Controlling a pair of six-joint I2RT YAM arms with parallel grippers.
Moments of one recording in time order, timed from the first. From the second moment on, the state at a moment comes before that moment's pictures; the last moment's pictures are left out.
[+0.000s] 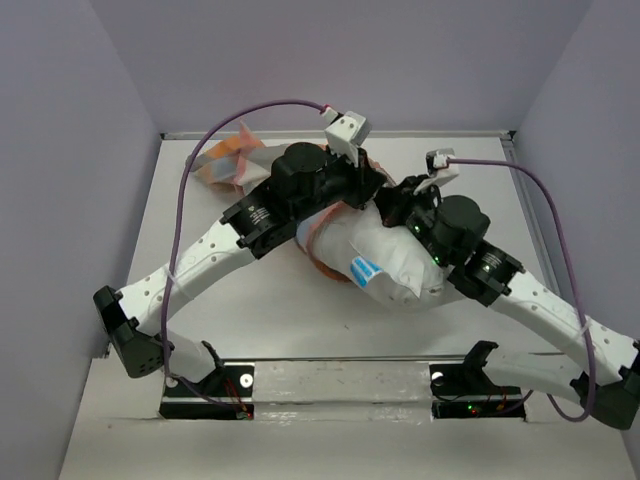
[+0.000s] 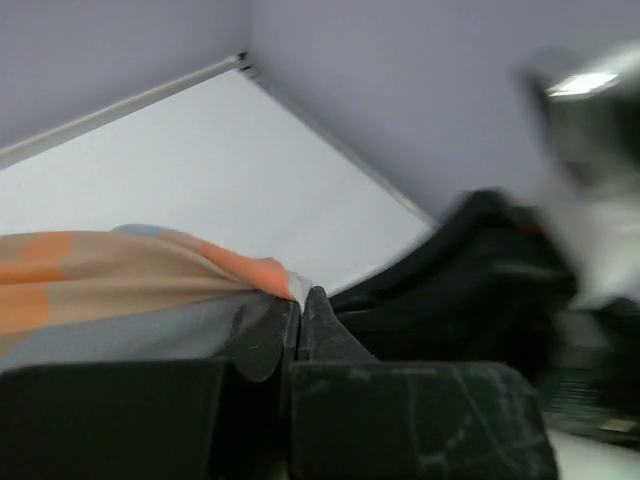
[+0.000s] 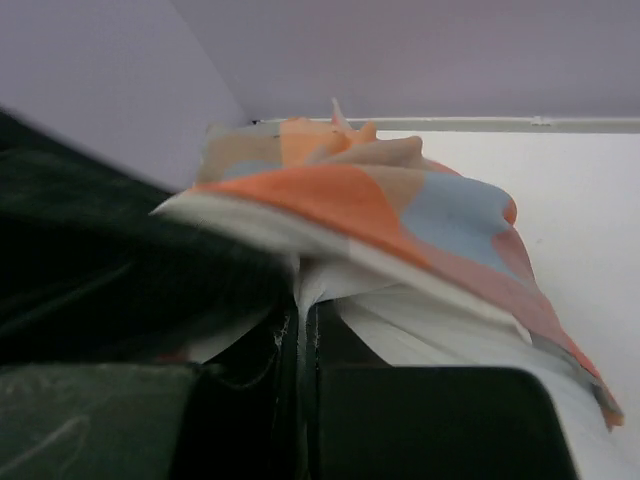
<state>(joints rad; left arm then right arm) -0.90 1.40 1.50 -0.23 -0.01 -0.30 0.82 1.00 1.01 -0.02 0.31 0.39</state>
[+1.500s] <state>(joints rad) -1.01 0.96 1.17 -0.26 -0.07 -0.53 0.78 1.03 0.58 0.22 -0.01 0.67</state>
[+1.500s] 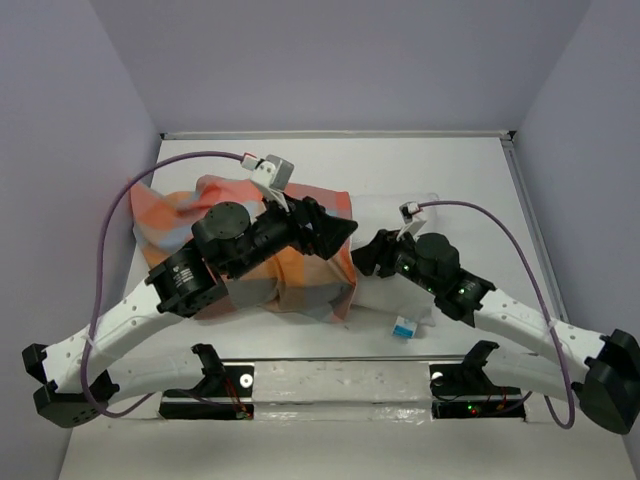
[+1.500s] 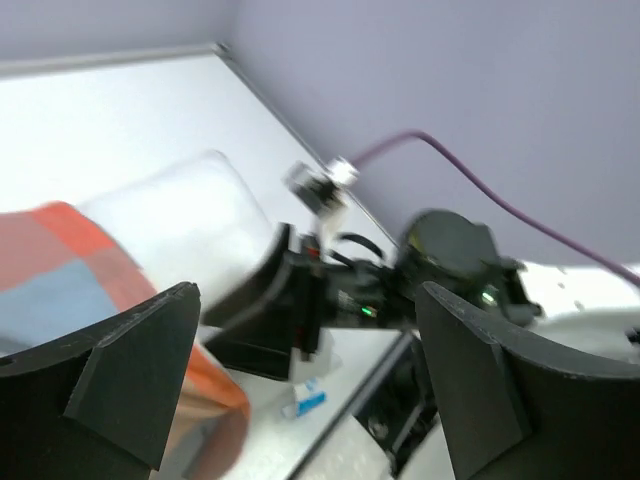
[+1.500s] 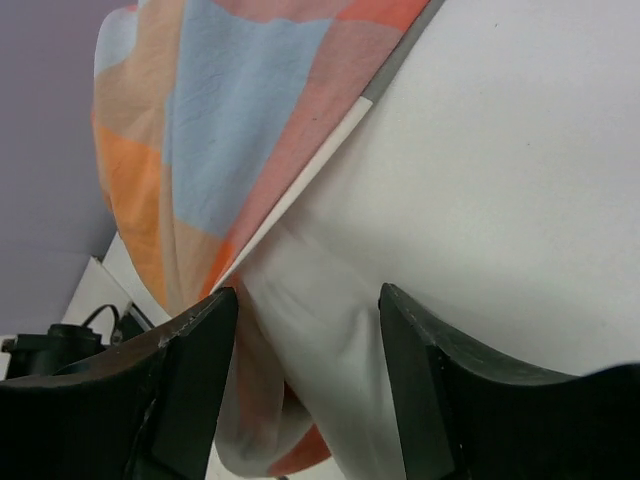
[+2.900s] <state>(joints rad) -0.83 1.66 1.43 -0.35 -0.46 -0.18 0.48 1.30 1.02 -0.11 -0.13 0.18</state>
